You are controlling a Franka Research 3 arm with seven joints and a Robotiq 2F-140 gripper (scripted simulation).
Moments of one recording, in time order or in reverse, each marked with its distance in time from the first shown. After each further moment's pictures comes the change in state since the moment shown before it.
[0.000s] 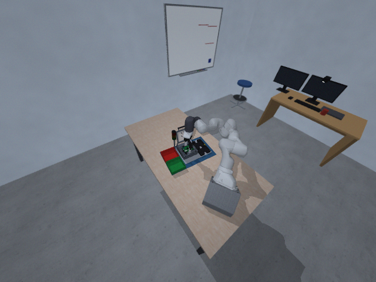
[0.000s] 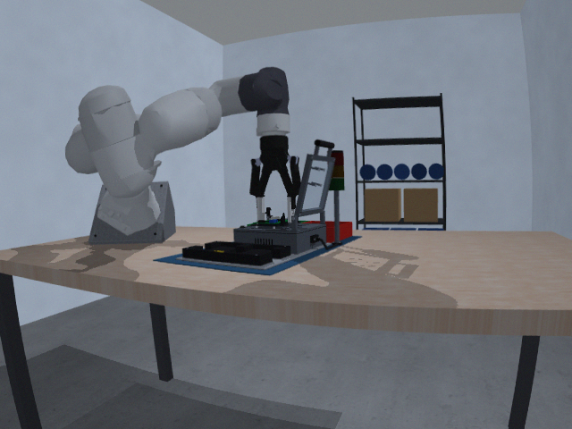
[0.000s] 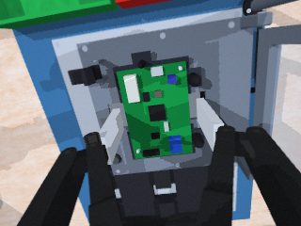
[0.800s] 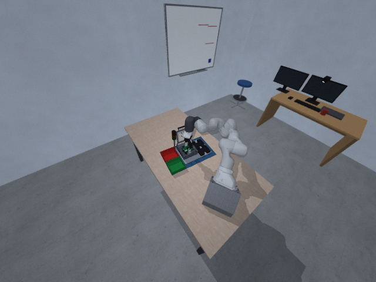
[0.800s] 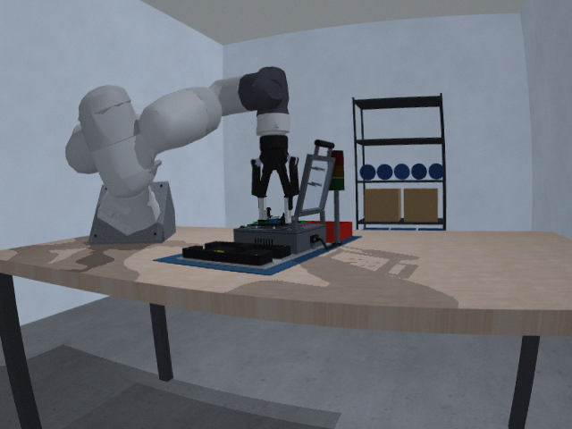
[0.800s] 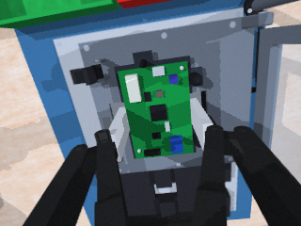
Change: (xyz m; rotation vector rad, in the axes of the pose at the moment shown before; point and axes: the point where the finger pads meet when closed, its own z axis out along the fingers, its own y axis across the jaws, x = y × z) arm 0.000 -0.001 -0.001 0.002 -0.001 -0.002
